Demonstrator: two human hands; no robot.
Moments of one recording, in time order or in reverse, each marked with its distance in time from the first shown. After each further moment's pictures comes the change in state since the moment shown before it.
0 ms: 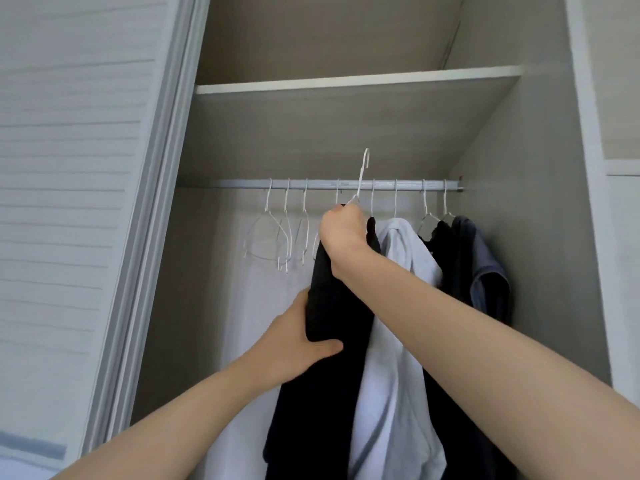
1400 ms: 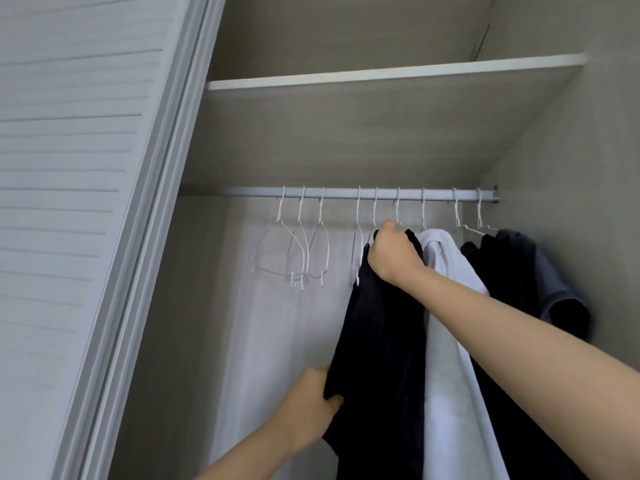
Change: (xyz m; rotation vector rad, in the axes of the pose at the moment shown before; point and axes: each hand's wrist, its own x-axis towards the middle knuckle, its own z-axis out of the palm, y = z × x) left_hand 0.048 -0.100 0.032 0.081 -0.011 -0.047; right_hand 0.103 0.077 -0.017 -0.973 -0.028 -0.305
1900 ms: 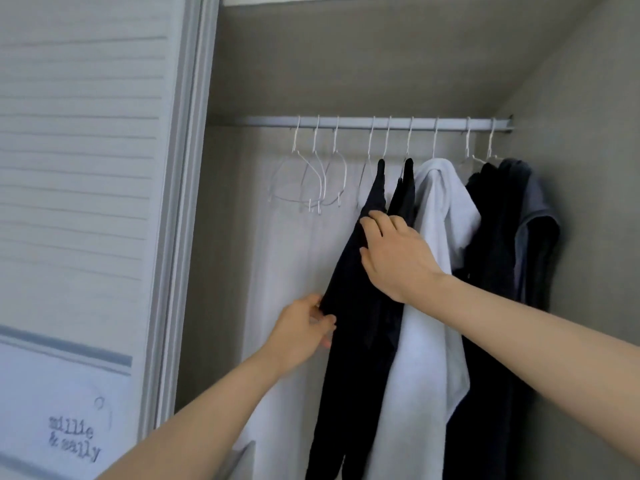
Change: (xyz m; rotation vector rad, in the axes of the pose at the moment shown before) left_hand -0.079 0.008 -0.017 -0.119 0.130 -0.135; right_hand -0.151 -0.002 -0.008 -0.452 -0.088 -0.445
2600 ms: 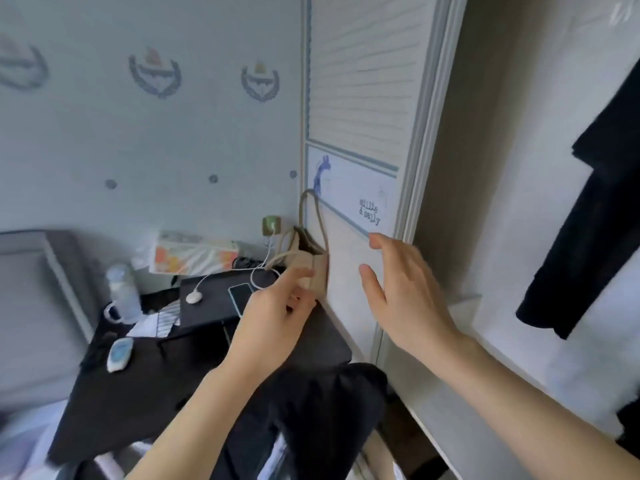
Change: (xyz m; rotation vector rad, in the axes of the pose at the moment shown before) left_hand -0.432 0.076 -0.026 0.664 0.626 -0.502; right_hand -0.279 -0.209 -0.081 1.323 -0.071 -0.401
